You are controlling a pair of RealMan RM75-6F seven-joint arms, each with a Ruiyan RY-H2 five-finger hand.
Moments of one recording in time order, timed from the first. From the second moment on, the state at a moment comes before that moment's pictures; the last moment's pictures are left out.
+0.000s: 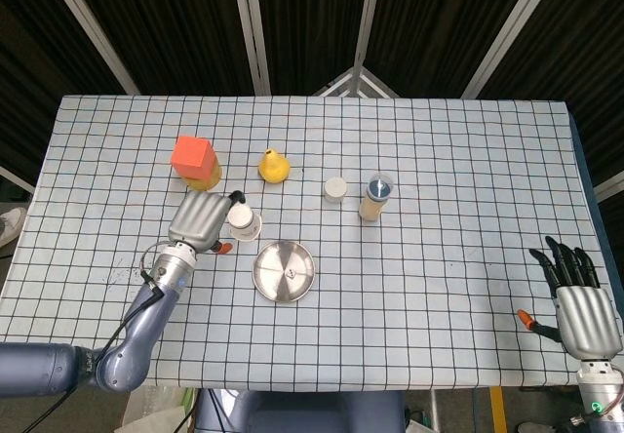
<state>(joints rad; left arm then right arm) -0.96 -1.33 -0.23 -1.93 0.54 1.20 0.83 0.08 -1.12 0.06 -1.64 -1.51 1.49 -0.03</state>
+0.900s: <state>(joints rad) -1.06 -1.47 -0.21 -1.67 0.37 1.14 0.91 0.08 -1.16 0.07 -1.52 -1.51 1.50 0.02</state>
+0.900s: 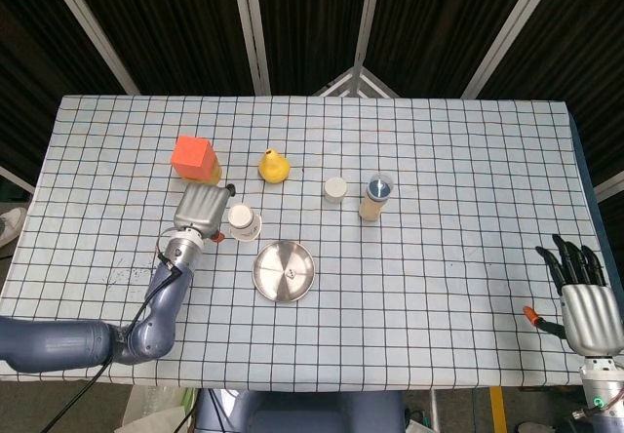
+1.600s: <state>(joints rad) -1.08 -1.57 -0.20 -1.53 0.39 1.08 0.89 0.09 -1.14 0.06 -1.59 -1.49 1.43 0.02</state>
